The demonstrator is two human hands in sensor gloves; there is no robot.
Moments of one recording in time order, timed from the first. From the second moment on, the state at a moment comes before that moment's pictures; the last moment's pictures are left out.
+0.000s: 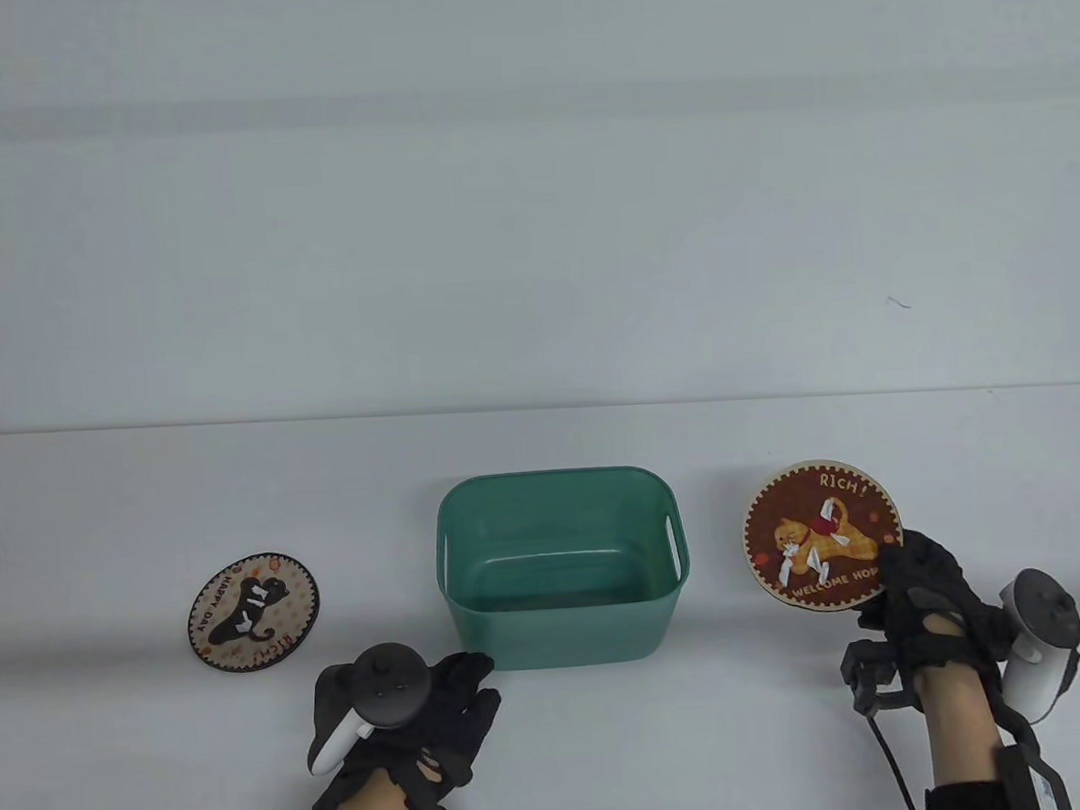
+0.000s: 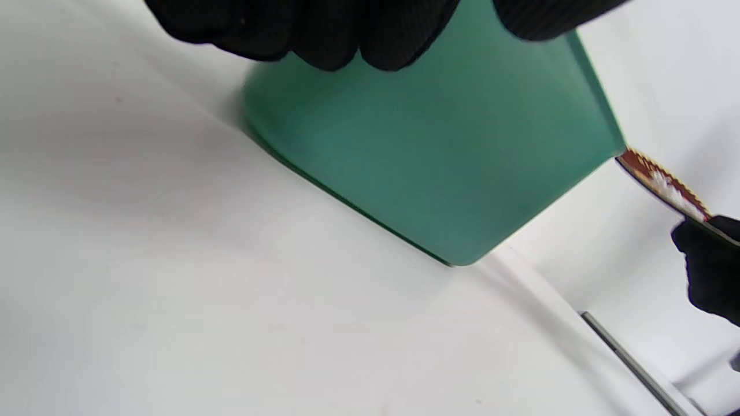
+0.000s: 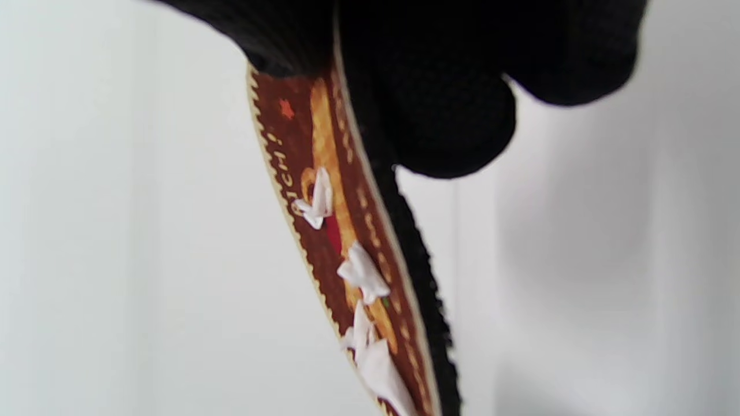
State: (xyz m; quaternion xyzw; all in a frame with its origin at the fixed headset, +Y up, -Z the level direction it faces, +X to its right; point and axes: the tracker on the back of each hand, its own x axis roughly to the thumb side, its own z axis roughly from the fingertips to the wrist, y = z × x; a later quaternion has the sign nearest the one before) left_hand -0.170 -0.750 -0.345 -0.11 -0.17 0.35 0.92; right_hand 0.336 -0.703 -0.375 -0.13 -0.03 0.66 0.74
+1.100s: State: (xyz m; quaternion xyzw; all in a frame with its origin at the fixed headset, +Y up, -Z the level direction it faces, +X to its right) left_hand -0.168 -0.727 -0.330 0.03 -0.08 0.61 0.79; right_hand 0.147 -0.720 -0.365 0.06 0.17 0.73 0.66
